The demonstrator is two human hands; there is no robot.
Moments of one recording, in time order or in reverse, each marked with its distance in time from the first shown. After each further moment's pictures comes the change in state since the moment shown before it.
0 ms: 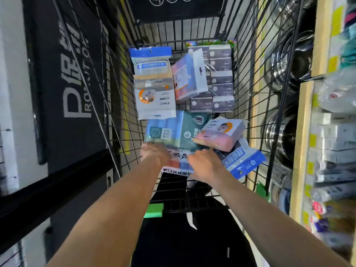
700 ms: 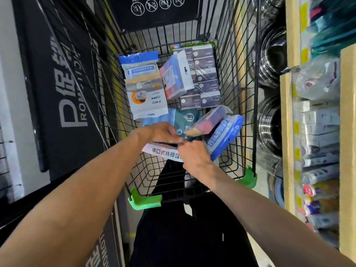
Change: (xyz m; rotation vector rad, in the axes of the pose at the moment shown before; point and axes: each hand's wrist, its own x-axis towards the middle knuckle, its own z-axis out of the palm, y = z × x) left_hand -0.044 0.006 -0.097 -0.304 -0.129 0.534; right_hand -0.021 -0.013 -0.020 -0.034 0.203 0.121
